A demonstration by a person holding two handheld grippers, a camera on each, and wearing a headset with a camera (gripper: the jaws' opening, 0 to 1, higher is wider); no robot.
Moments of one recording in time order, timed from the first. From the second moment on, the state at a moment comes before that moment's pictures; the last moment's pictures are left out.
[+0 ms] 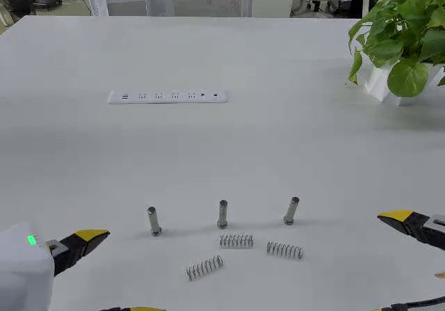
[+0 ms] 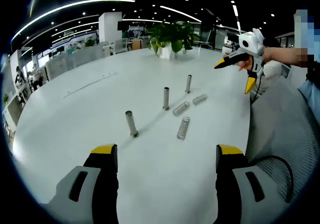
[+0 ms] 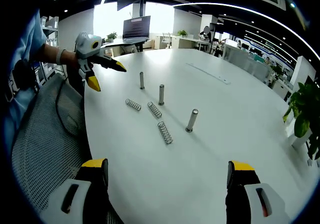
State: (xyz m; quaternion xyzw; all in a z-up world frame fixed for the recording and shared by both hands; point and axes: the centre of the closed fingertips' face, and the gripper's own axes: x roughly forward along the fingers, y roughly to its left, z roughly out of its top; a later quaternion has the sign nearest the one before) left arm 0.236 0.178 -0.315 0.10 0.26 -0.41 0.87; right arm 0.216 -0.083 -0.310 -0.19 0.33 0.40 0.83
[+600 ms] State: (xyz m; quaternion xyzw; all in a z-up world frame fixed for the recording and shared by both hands) left arm 0.242 0.147 -0.338 0.12 0.27 -0.44 0.85; right arm 0.213 -0.096 -0.311 -0.19 0.34 0.39 0.84
